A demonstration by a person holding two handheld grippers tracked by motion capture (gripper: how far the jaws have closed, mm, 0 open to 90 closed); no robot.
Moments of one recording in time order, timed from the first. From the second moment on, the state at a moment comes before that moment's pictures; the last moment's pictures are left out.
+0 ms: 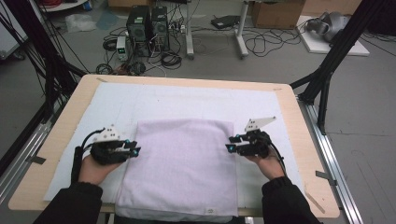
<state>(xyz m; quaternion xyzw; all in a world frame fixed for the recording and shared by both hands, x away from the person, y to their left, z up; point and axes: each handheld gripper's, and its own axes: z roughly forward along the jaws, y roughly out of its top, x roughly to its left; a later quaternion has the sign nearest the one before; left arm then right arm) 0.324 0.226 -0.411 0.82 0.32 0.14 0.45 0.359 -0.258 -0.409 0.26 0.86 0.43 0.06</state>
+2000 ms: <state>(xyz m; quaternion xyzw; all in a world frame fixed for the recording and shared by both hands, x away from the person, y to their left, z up) 0.373 0.234 -0.411 0.80 0.38 0.19 0.43 0.400 -0.259 -0.390 0.29 0.86 0.41 0.09</state>
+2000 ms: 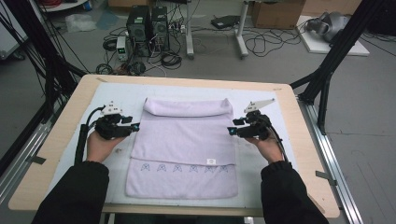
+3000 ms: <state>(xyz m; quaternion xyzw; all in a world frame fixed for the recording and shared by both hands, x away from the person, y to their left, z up) 0.322 0.228 -0.440 0.85 0.32 0.11 0.41 0.334 -0.250 -0.429 0.24 0.89 0.39 0.04</state>
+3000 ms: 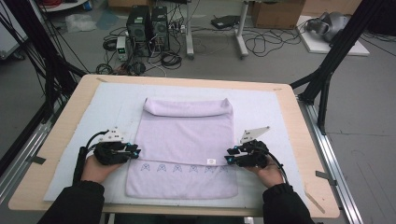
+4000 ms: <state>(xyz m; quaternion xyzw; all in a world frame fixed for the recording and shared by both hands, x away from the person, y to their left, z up) 0.283 0.237 -0.406 0.83 0.32 0.12 0.45 0.307 -0.258 -0.399 0.21 0.88 0.43 0.05</state>
